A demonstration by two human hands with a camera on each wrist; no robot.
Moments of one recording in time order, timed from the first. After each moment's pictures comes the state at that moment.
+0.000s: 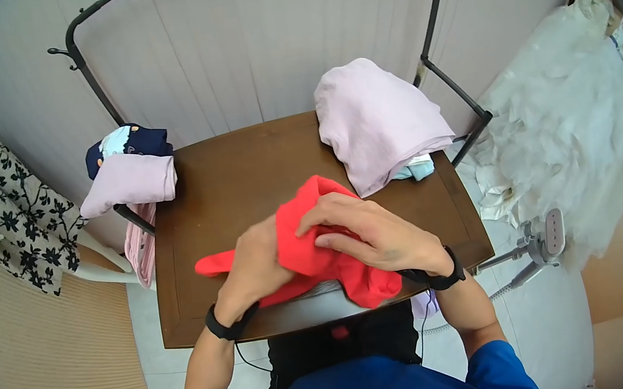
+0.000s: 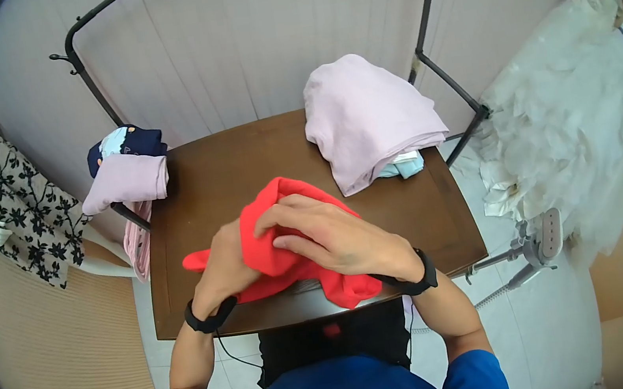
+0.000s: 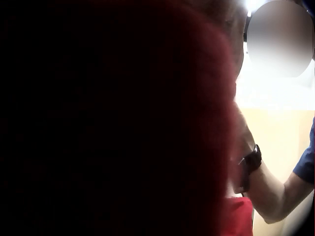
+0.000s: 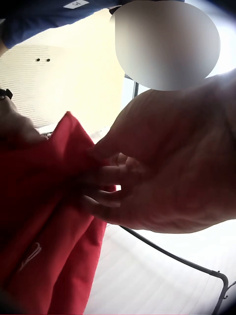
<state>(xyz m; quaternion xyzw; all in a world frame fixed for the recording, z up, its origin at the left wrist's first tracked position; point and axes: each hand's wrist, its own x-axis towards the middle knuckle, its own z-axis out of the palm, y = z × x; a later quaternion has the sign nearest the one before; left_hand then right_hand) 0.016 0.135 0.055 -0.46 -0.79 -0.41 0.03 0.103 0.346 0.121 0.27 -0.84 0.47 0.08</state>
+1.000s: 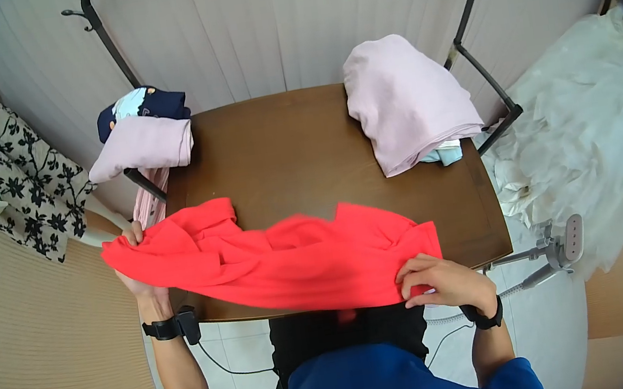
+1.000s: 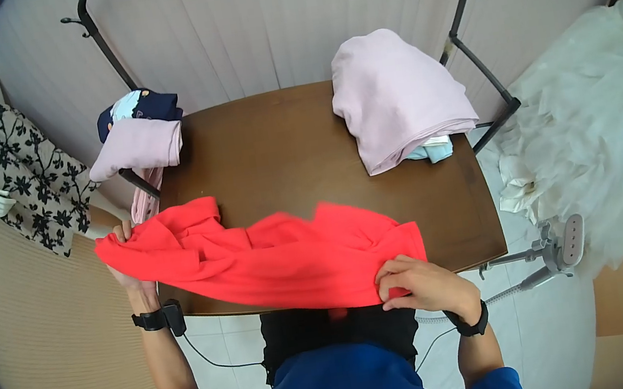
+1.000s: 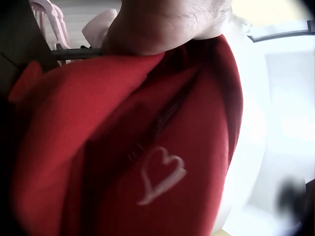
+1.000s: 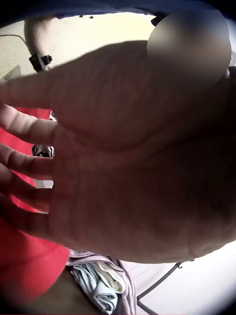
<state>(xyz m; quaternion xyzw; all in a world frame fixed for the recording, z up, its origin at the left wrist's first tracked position) -0.021 -0.061 0.003 -0.10 -0.35 -0.93 0.07 0.201 0.400 0.029 0.19 -0.89 0.39 -0.14</state>
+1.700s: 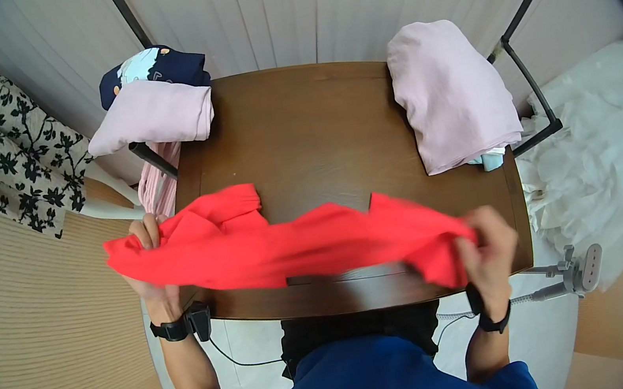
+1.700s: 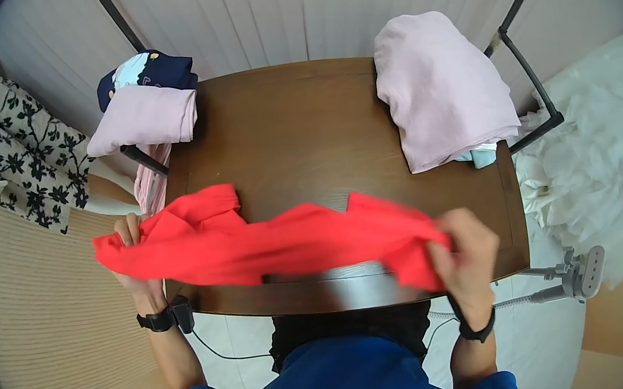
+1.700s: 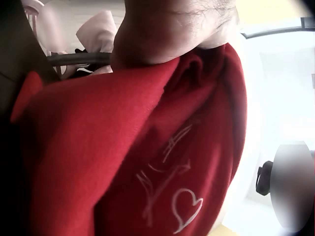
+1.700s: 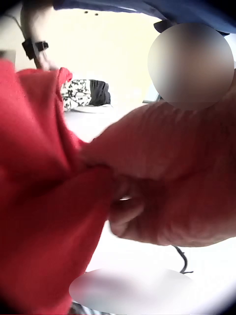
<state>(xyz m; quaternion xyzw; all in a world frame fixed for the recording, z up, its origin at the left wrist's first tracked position) -0.015 -0.059 0.008 -0.16 -0.40 -0.90 0.03 0.149 0.367 0.046 -0.04 -0.91 0.32 0.28</state>
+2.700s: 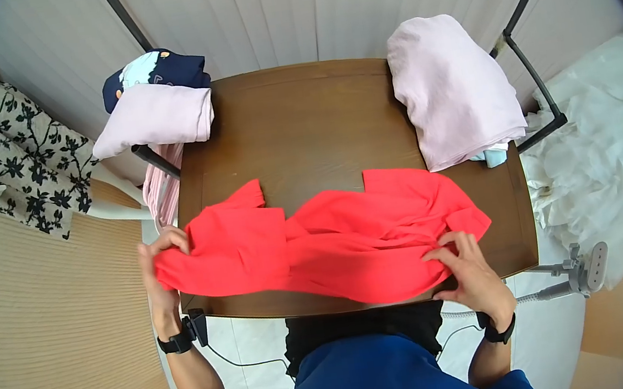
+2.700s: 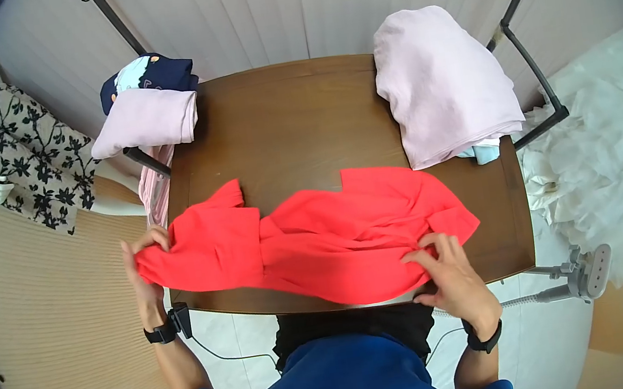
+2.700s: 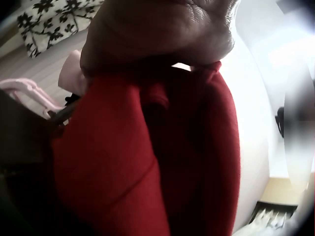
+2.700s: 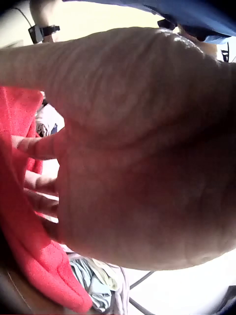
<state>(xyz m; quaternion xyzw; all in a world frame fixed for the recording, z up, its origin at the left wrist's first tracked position) 0.001 -0.078 0.012 -0.14 -0.74 -0.66 -0.04 0.182 0.377 0.040 0.01 -0.95 0.27 -0.13</state>
